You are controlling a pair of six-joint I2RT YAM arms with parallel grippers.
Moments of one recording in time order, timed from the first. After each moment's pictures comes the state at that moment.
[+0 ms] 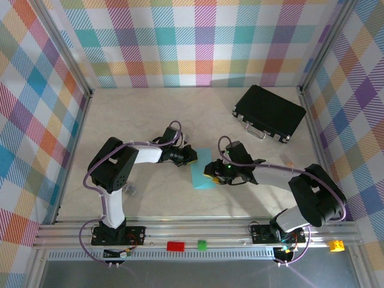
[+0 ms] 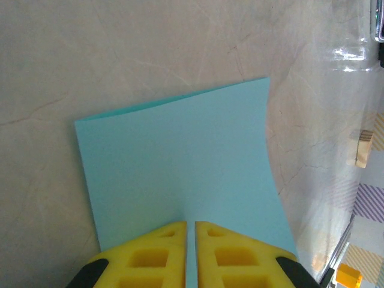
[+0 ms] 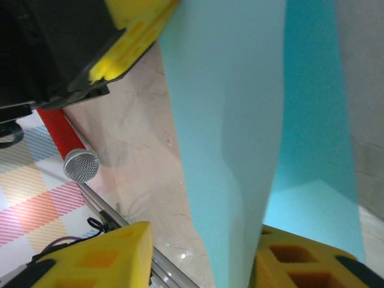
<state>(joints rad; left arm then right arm) -0.53 1.93 0.99 0.03 0.55 -0.81 0.60 1.48 0.61 0.00 -0.59 1.00</state>
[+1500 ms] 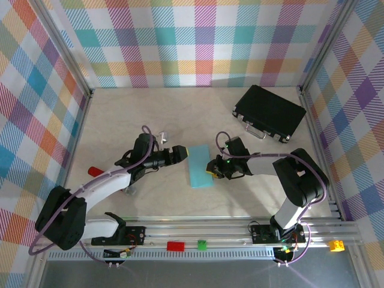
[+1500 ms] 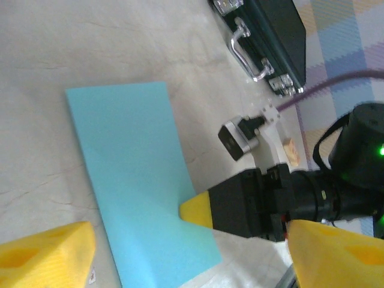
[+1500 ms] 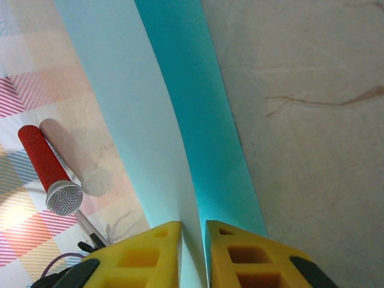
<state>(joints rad) -0.50 1.24 0.63 0.05 0.39 -0.75 0.53 1.68 0.69 0.03 -0.62 0.95</state>
